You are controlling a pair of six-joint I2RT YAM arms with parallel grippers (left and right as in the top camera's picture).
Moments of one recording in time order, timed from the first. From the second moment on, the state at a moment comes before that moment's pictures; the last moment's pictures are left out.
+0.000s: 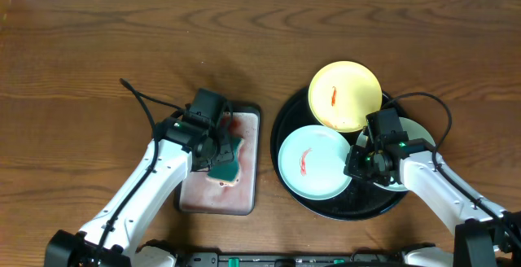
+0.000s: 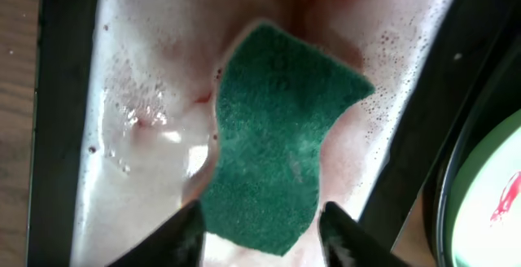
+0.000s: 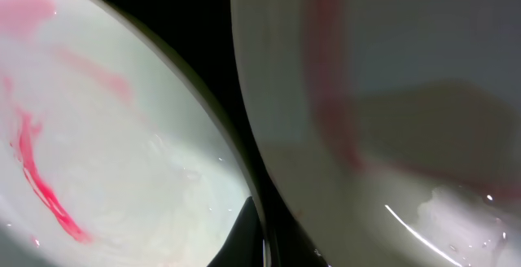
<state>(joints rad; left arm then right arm) -0.36 1.38 0.89 -0.85 0.04 -0.58 0.22 1.45 0.63 -0.57 -0.21 0.55</state>
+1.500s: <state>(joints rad) -0.40 1.54 0.75 -0.60 0.05 -0.56 0.22 1.45 0.63 -0.53 -0.19 0.46</state>
